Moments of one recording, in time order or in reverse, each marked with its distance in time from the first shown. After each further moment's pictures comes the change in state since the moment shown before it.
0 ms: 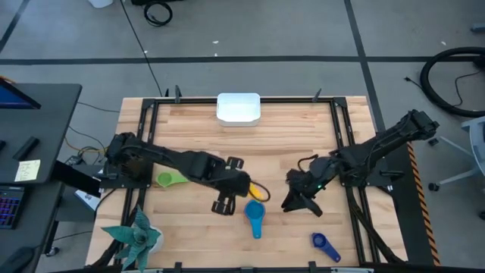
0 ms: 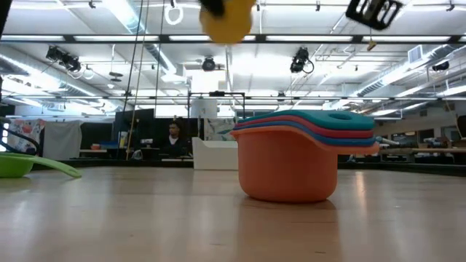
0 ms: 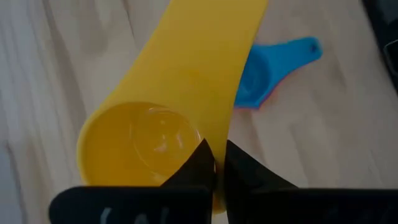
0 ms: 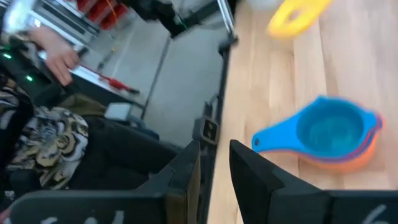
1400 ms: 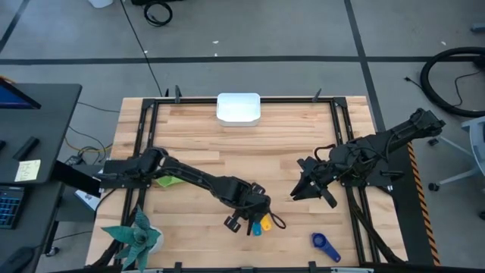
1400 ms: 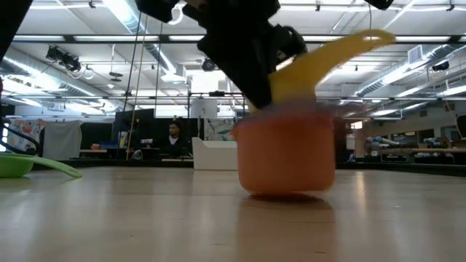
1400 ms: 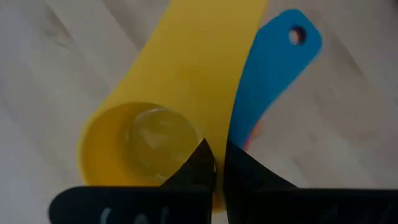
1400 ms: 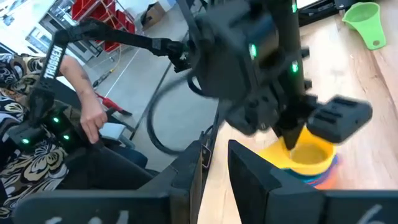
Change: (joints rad) left arm -0.040 0.339 0.041 0.191 0.160 0.258; right arm 0.002 -0.191 0.000 -0.098 0.088 -0.104
